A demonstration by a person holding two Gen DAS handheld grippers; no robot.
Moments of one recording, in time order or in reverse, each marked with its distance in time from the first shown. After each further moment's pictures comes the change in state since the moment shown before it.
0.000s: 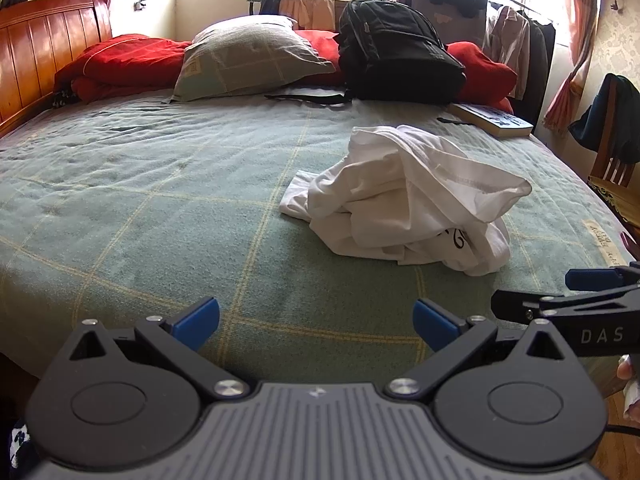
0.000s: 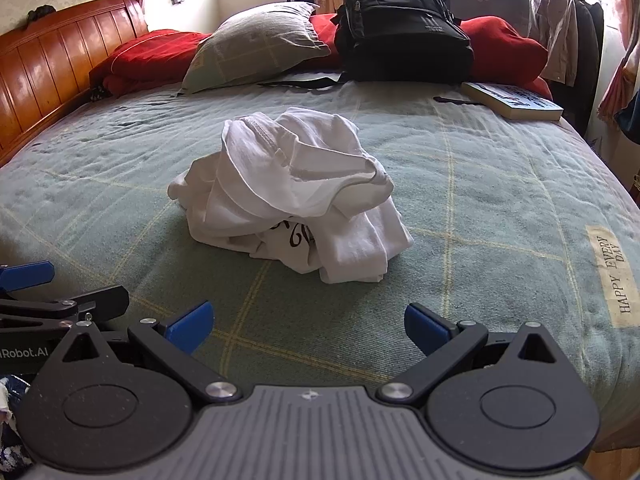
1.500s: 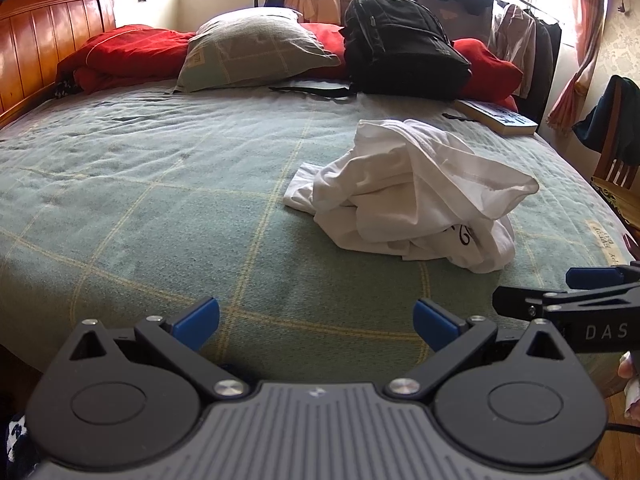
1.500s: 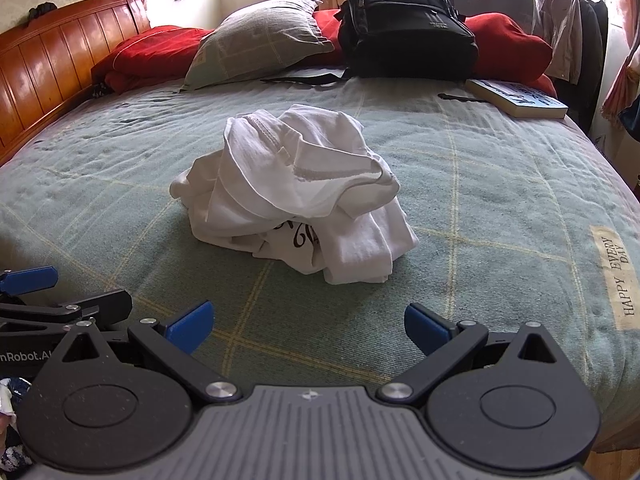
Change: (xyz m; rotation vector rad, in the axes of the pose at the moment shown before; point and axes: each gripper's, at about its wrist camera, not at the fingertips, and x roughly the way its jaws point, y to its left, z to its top) left arm 0.005 0.003 -0.001 -0.024 0.021 0.004; right arm 0.004 0.002 0.004 0.001 0.018 0.014
